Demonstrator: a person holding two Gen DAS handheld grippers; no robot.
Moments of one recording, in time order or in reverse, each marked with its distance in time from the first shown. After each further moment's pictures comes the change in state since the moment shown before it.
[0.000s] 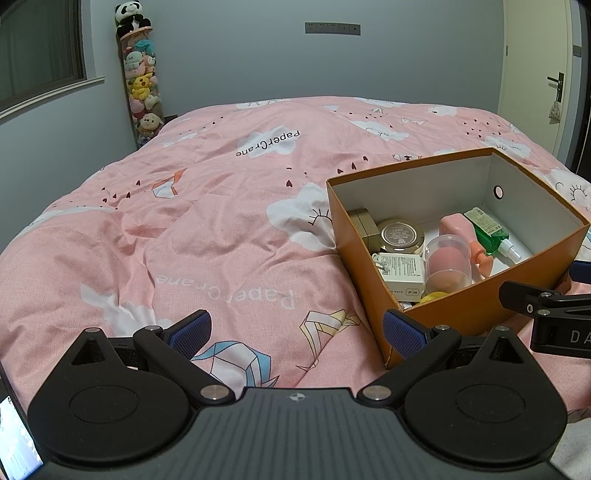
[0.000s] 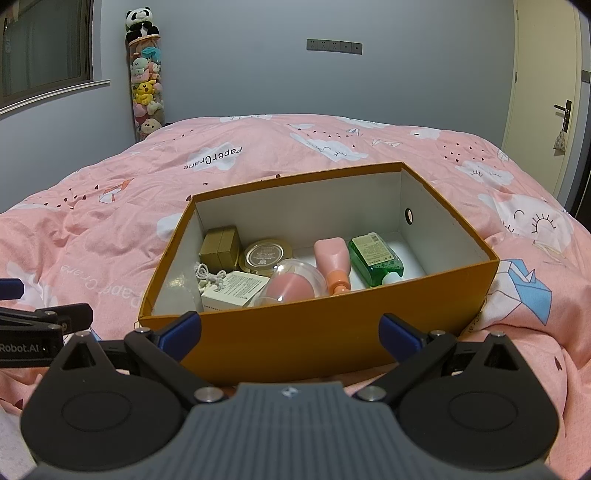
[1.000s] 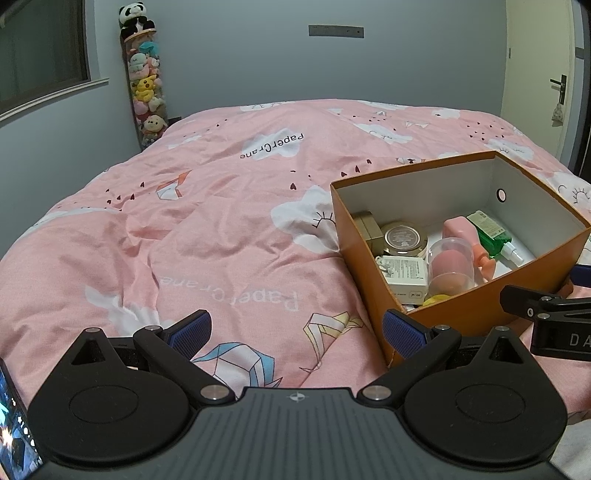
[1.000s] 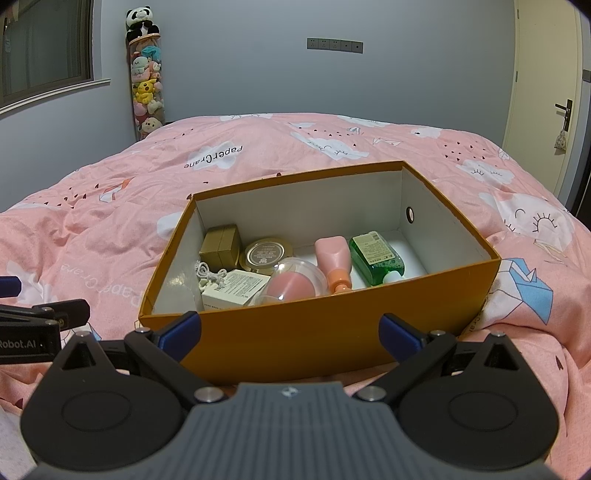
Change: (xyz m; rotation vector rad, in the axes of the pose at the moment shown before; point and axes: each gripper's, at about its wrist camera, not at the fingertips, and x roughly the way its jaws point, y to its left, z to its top) left arm -0.003 0.002 0.002 -0.004 -0.008 0.013; right arm -0.001 0.001 0.000 0.003 0.002 -0.002
